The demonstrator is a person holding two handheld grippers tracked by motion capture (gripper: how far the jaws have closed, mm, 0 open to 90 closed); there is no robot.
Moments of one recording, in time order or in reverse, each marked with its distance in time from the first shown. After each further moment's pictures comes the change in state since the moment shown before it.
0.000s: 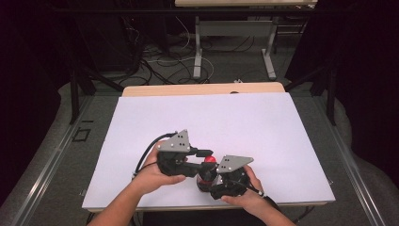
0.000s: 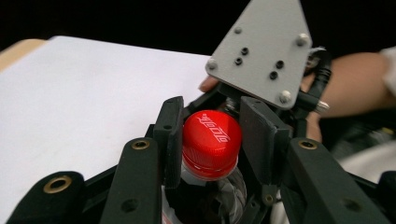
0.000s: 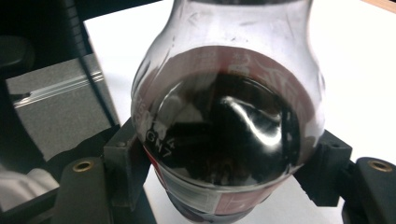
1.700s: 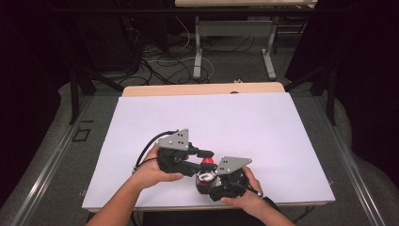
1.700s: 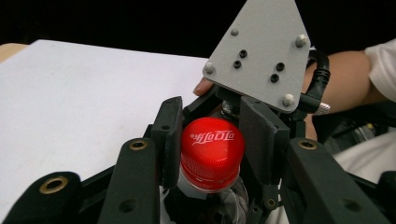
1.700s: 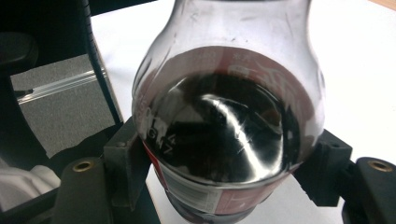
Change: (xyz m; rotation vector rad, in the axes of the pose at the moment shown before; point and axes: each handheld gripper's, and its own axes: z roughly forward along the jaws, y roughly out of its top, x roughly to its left) left arm 0.014 -0.004 0.002 -0.020 -0.121 0.008; right arm 0.003 0.000 0.001 0.011 0.023 -0.023
